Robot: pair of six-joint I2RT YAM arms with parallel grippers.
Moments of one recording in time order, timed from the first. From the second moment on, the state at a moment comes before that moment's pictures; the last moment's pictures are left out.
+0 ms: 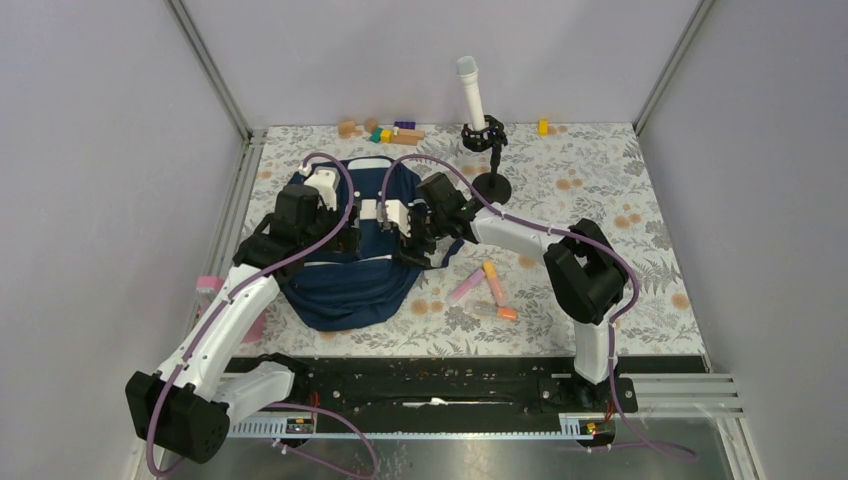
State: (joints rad) left arm -0.33 1.04 0.95 -0.58 -0.05 -0.16; right arm 0.75 1.96 1.42 -0.32 -0.57 -0.68
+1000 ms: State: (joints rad) left arm -0.33 1.03 0.95 -0.58 -0.05 -0.16; right arm 0.79 2.01 1.50 -0.39 -0.55 -0.73
